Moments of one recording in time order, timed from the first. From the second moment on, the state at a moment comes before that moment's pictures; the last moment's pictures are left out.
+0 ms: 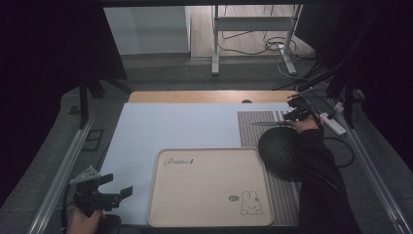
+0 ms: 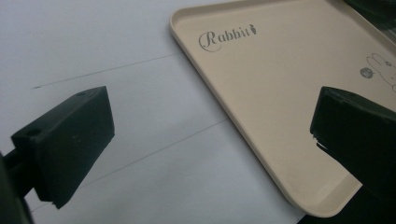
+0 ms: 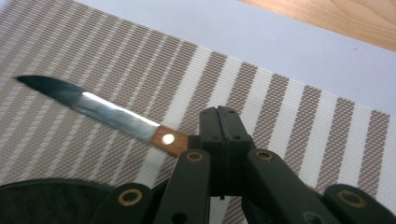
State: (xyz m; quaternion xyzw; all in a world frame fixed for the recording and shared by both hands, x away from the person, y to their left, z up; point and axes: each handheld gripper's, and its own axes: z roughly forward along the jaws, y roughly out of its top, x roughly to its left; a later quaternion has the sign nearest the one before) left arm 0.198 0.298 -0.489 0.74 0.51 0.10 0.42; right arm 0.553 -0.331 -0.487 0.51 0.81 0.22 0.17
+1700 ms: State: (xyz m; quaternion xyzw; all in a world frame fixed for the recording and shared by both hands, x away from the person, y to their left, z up) left arm 0.196 0.298 -0.488 0.74 0.51 0.10 0.42; right arm 0.559 -0.315 -0.502 0.51 0.83 0.19 0.12
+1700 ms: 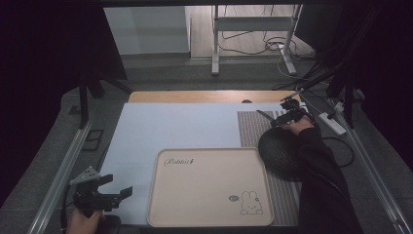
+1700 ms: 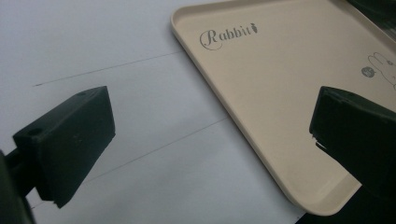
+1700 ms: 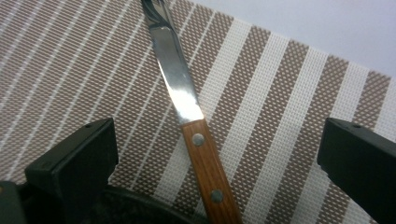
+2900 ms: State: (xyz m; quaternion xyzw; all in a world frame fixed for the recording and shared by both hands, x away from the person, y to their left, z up) left arm 0.196 0.299 -0.489 0.74 0.52 0.09 0.42; right arm 0.555 -0.357 -0.483 0.46 0.85 0.20 0.14
